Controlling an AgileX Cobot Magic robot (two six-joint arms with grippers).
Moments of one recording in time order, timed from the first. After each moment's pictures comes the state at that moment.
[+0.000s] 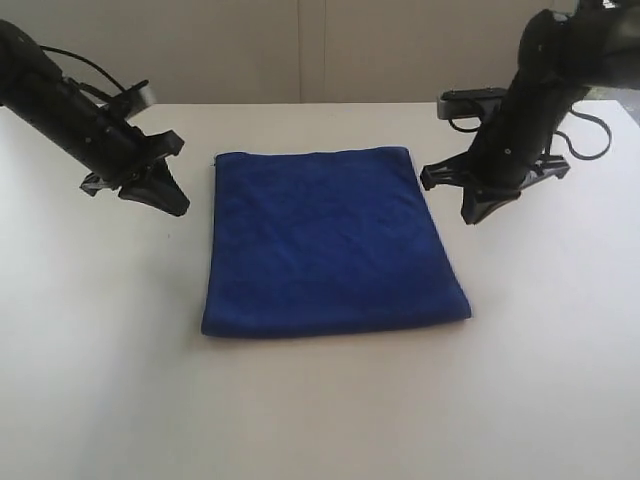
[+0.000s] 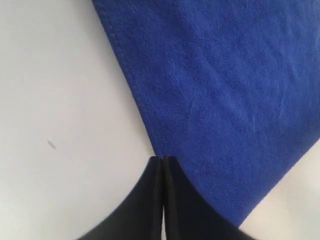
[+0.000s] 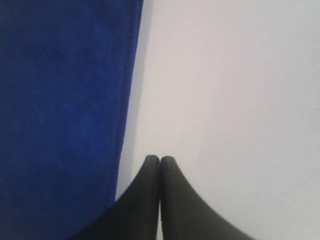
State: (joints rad) left arm -0.10 2.13 -1.64 -0.73 1.16 0.52; right arm 0.03 2.06 -1.54 0.13 0.94 -0.12
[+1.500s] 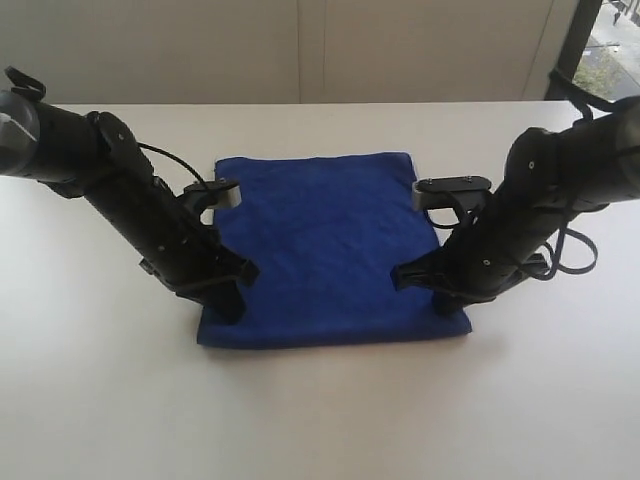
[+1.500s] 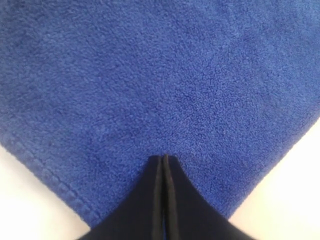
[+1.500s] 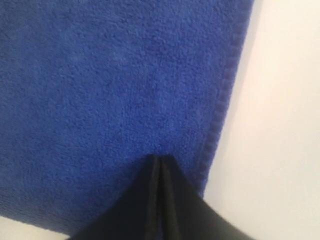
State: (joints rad) left arm -0.40 2.00 -1.21 -0.67 0.84 0.62; right arm 0.18 1.87 -0.99 0.28 0.57 -0.14
